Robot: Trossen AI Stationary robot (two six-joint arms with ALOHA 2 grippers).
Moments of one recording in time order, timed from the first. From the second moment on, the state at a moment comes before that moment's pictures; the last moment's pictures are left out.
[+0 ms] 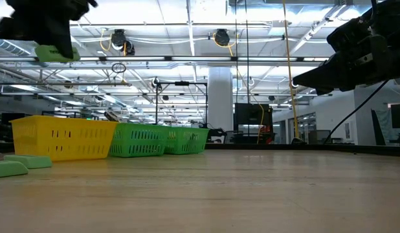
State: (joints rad) left arm -0.46 1.18 1.00 -1.07 -0.36 -1.51; right arm 0.03 0.75 0.01 0.63 0.10 -0.01
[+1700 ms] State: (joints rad) left arm -0.20 1.19 0.65 -0.70 -0.21 -0.98; right arm 0.03 0.75 0.01 0.63 0.10 -0.01
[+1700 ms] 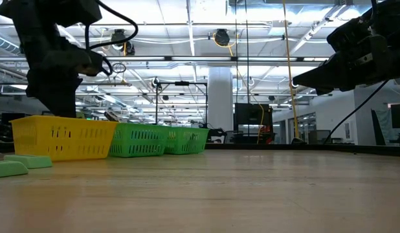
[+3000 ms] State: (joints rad) left arm -0.20 1.31 0.71 -0.71 -0.15 -0.89; right arm 0.03 0.75 0.01 0.63 0.10 -0.01
